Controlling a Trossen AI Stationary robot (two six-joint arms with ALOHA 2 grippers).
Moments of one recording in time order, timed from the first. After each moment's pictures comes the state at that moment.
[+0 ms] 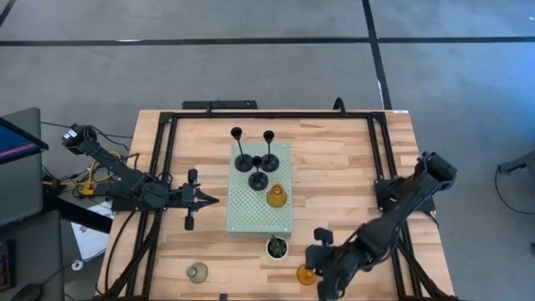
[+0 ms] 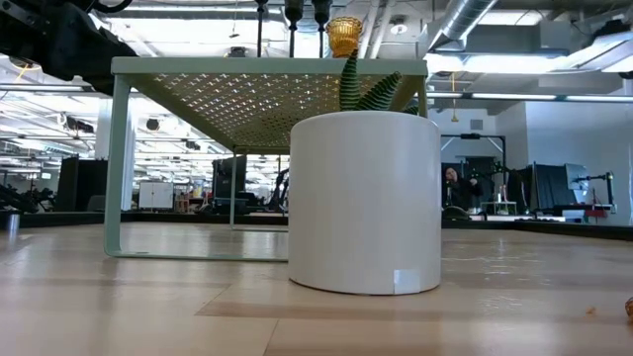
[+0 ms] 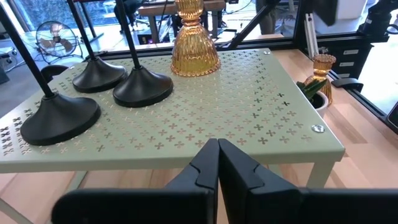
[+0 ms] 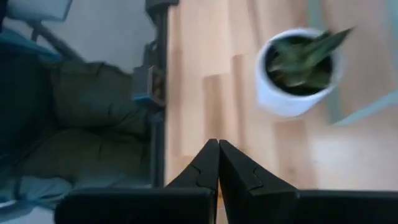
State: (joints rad) left arm -0.61 0.48 0.21 0.17 -0.61 -0.03; right arm 0.78 1.71 1.36 -0.61 0.28 0.77
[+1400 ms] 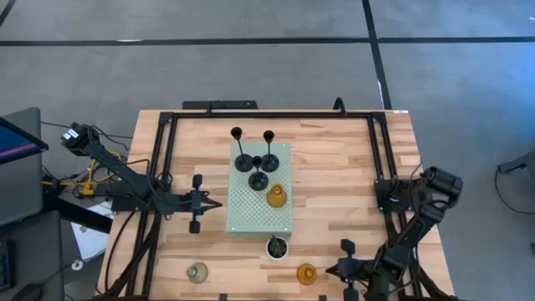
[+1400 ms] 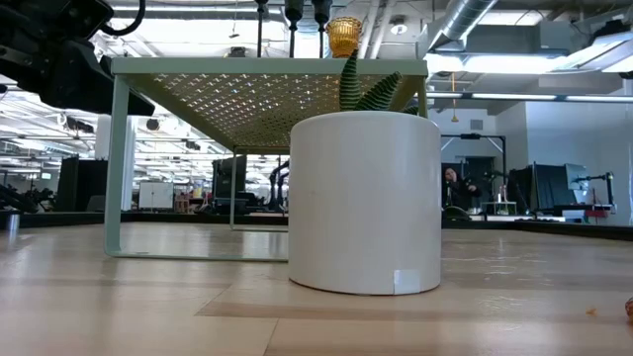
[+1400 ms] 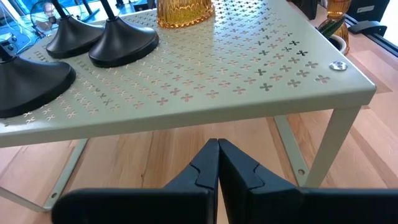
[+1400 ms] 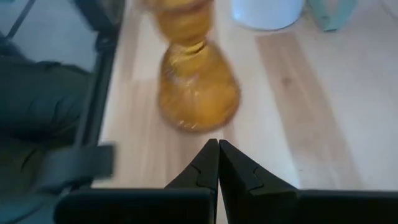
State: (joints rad) left arm -0.61 0.66 0.21 0.18 -0.61 -0.03; right arm 1.11 1.80 0.83 -0.07 0.74 1.03
